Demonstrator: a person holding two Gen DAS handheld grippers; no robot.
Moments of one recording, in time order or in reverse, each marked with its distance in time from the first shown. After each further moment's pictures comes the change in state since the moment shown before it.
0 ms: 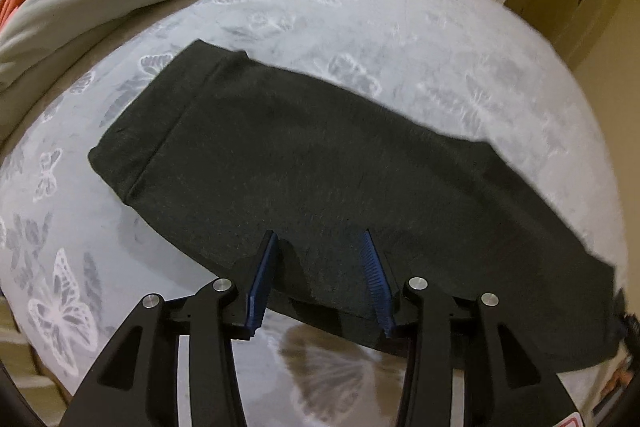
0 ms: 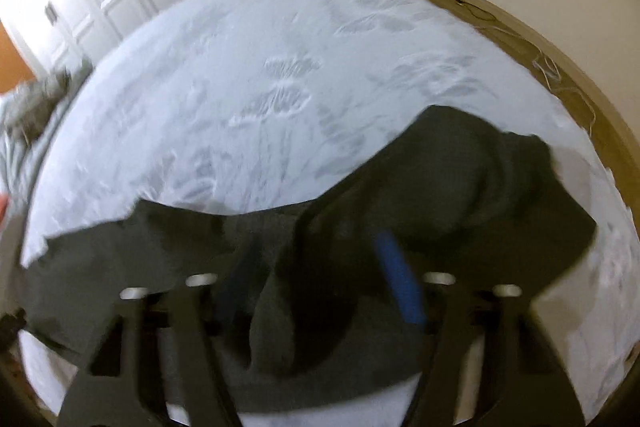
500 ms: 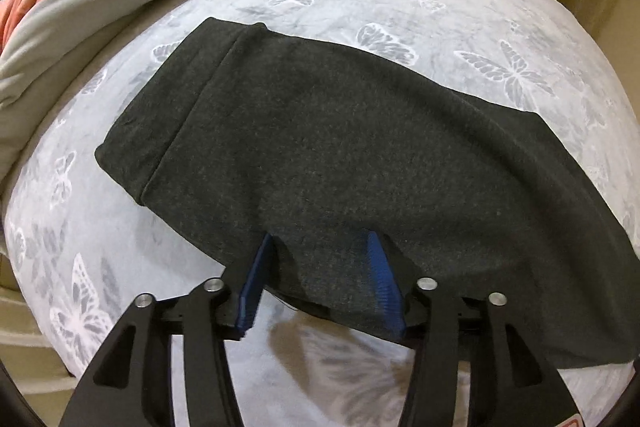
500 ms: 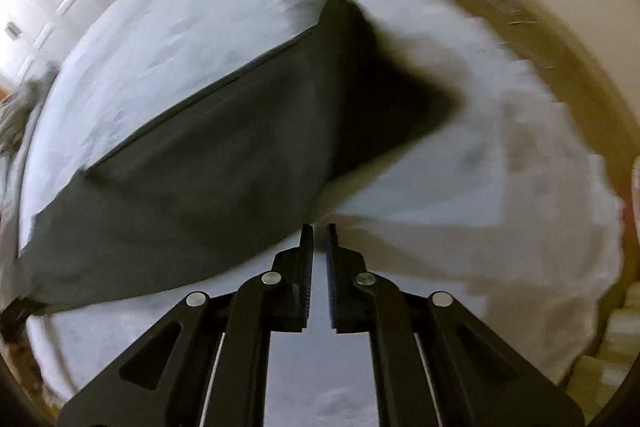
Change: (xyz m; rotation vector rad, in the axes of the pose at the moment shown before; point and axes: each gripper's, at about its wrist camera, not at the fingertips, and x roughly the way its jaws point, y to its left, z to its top) left arm 0.022 0.006 -0.002 0.029 0.054 0.105; right arm -0.075 -0.138 -0.051 0.213 0.028 -0.041
